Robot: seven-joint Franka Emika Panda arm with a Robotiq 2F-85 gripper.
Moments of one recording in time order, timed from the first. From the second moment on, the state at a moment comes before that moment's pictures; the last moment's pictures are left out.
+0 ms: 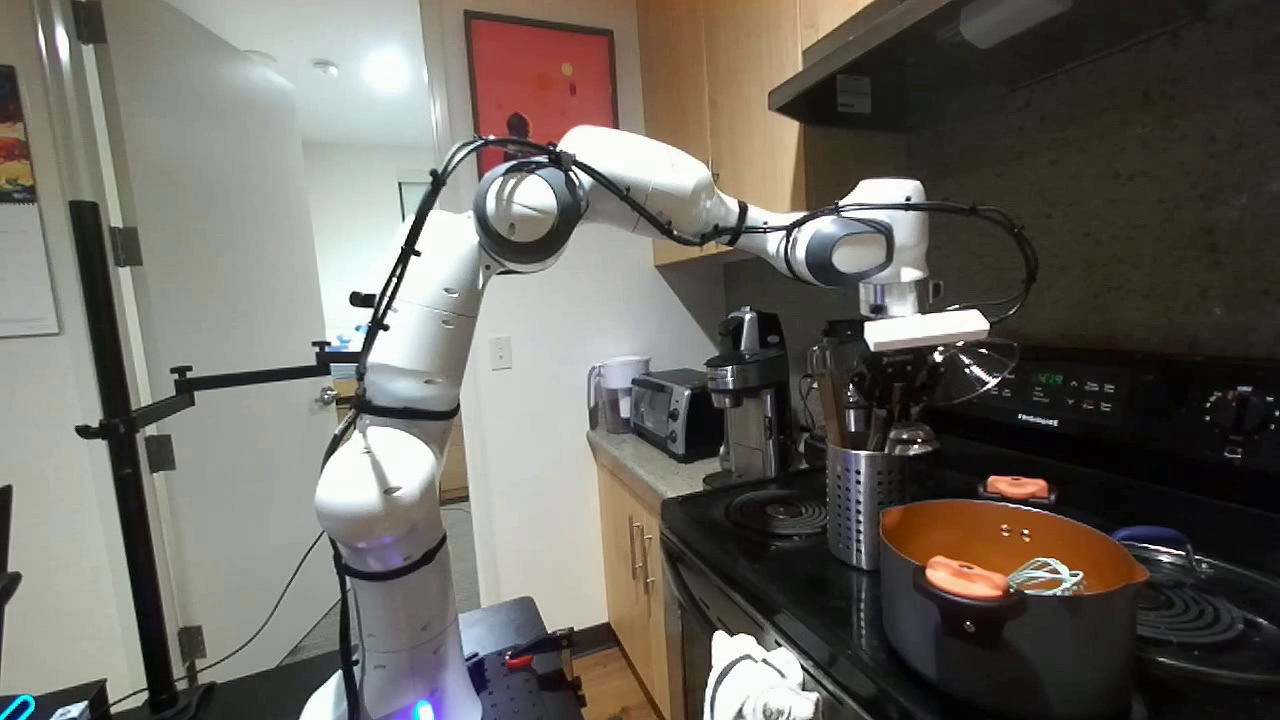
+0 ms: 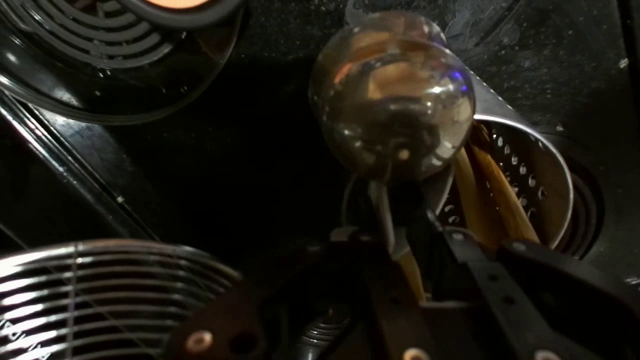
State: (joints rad) arm -0.18 0.32 -0.08 -1.59 0.19 2.05 -1.35
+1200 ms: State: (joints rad) arm -0.17 0.20 -0.06 -1.55 0.19 2.06 -1.35
